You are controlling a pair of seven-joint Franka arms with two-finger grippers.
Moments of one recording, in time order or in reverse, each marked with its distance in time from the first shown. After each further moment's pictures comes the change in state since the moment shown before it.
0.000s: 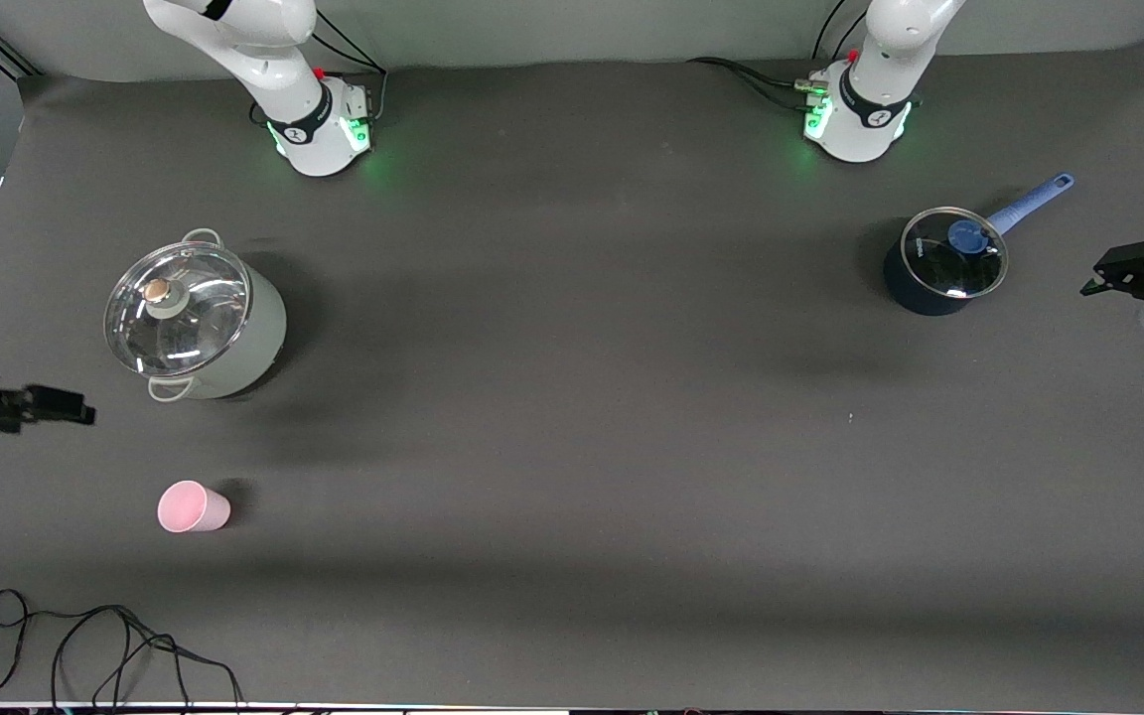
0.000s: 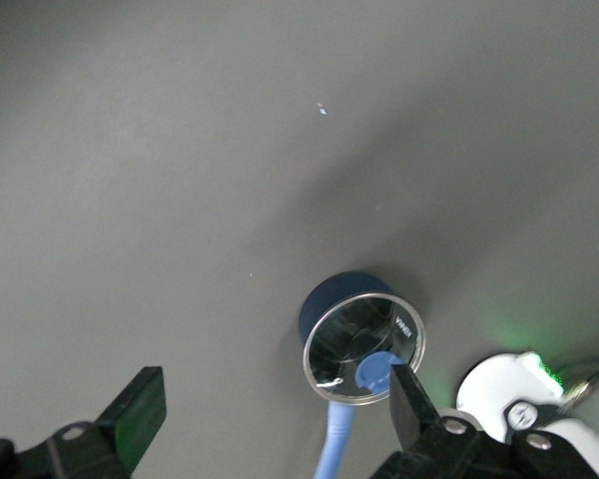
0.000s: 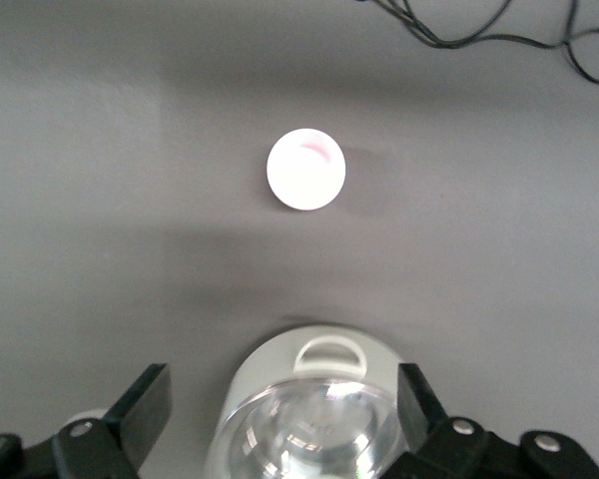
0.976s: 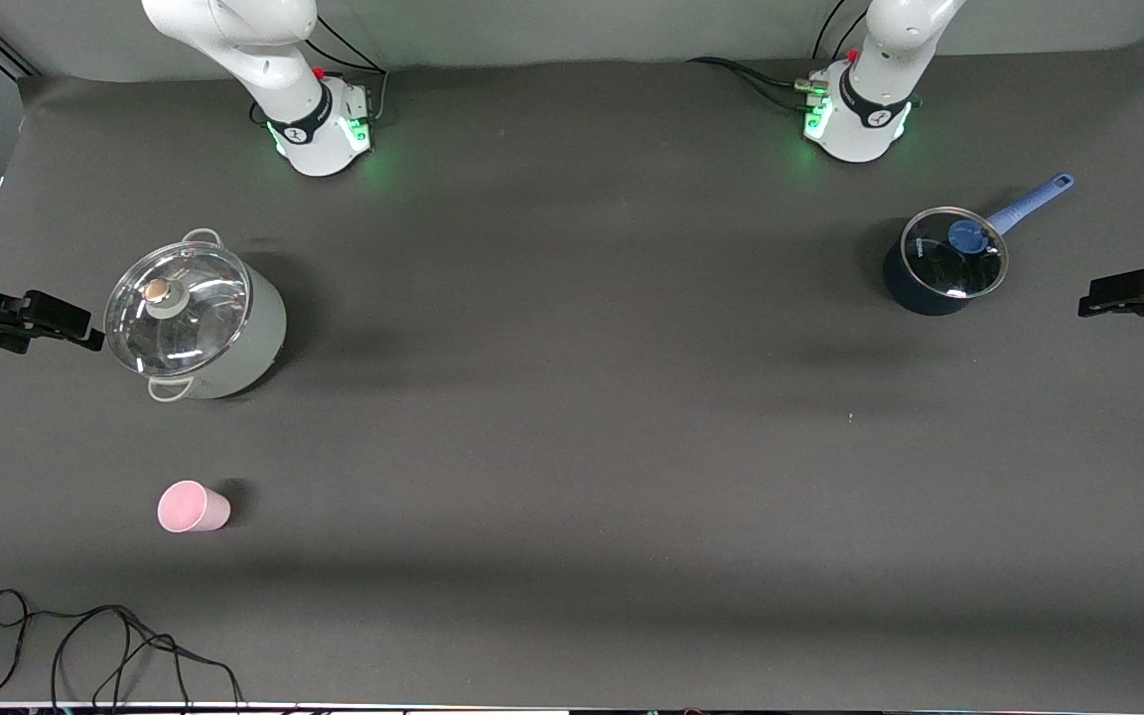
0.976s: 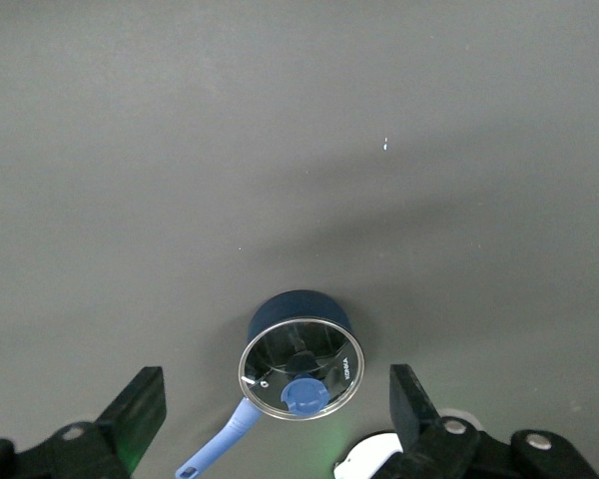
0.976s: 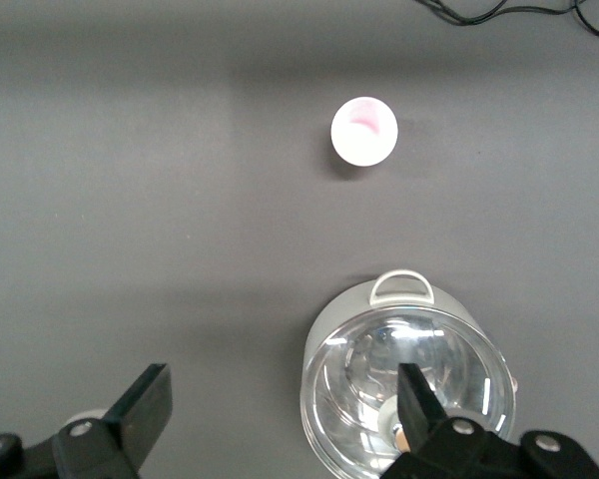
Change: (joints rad) left arm 0.000 0.000 -0.001 0.004 -0.002 0.001 -0.488; right arm 0.059 -0.258 0.000 -0.227 0.049 0.031 0.134
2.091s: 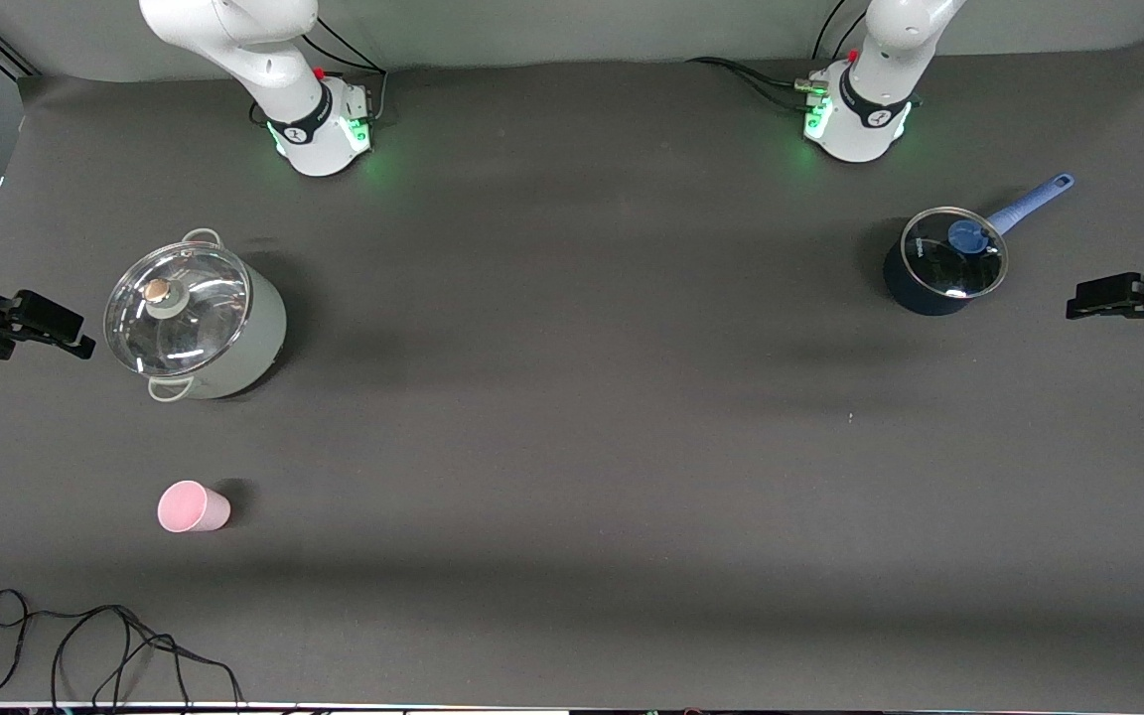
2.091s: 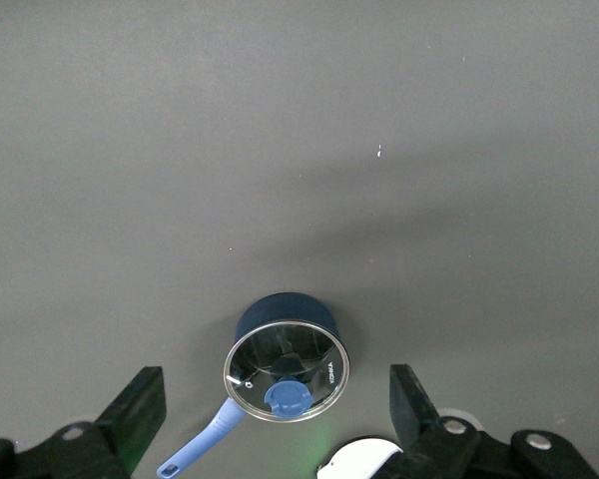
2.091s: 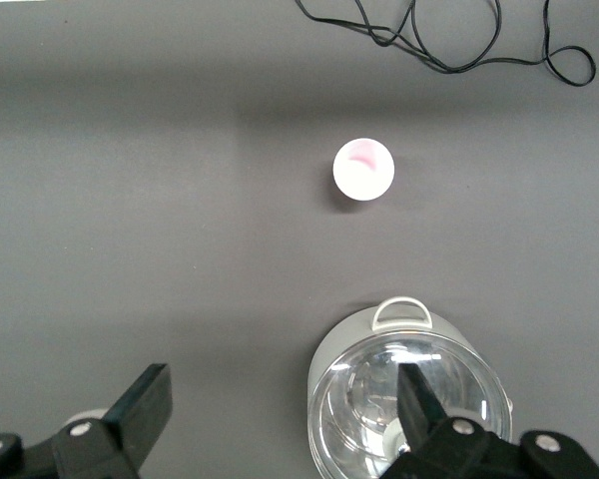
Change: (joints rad) left arm -0.010 0.000 -0.016 -0.002 -0.001 0.000 -0.045; right arm 0.144 0.000 -0.111 0.046 -0.022 0.016 0.027
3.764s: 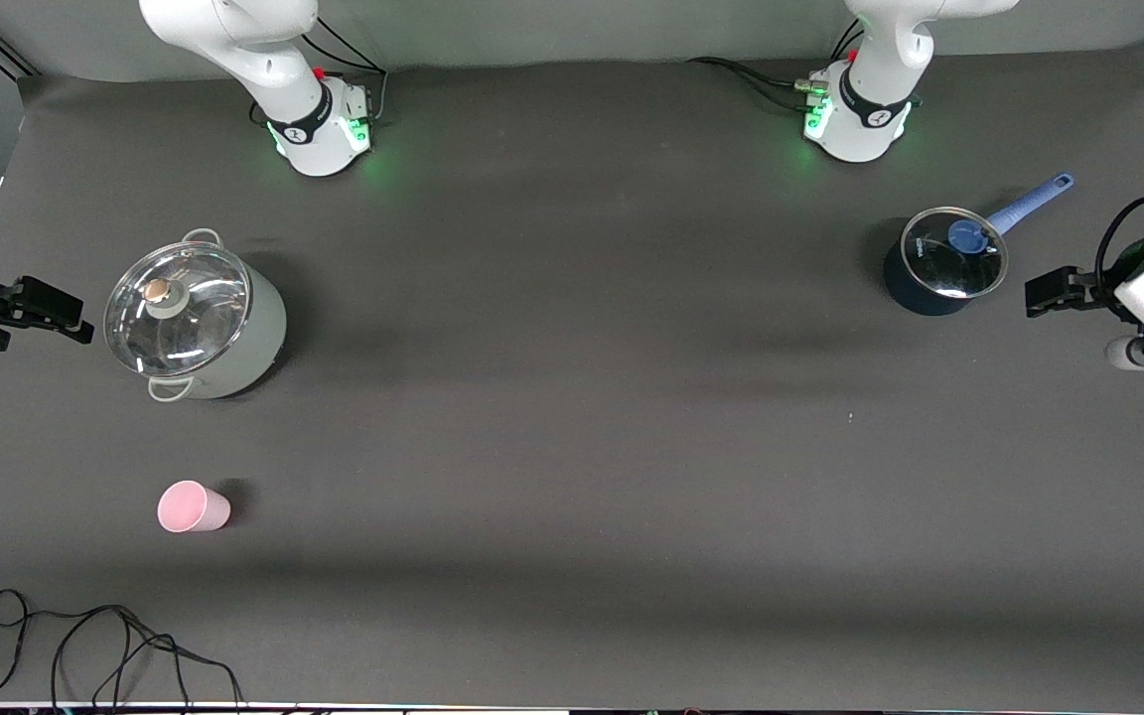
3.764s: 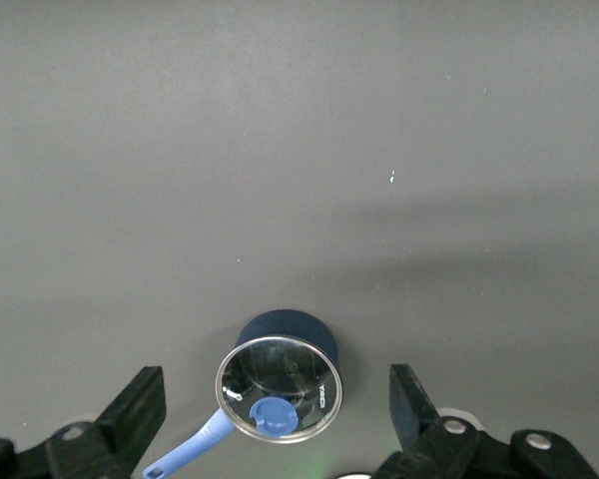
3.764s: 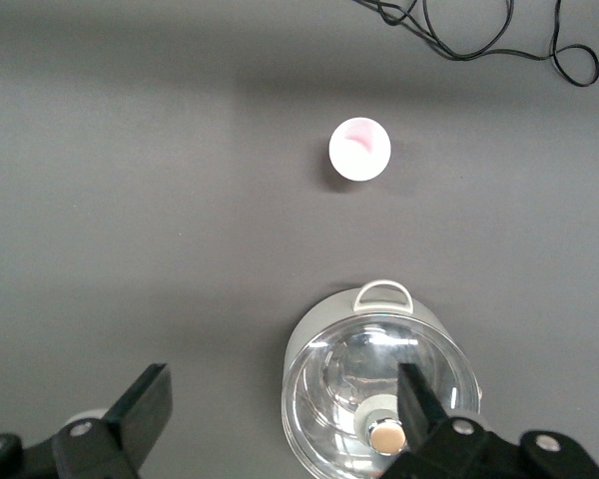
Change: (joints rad) left arm -0.888 -0.278 0.987 -0.220 -0.181 0.191 0.001; right arm 0.003 0.000 -0.007 0.011 -0.025 -0.058 -0.092
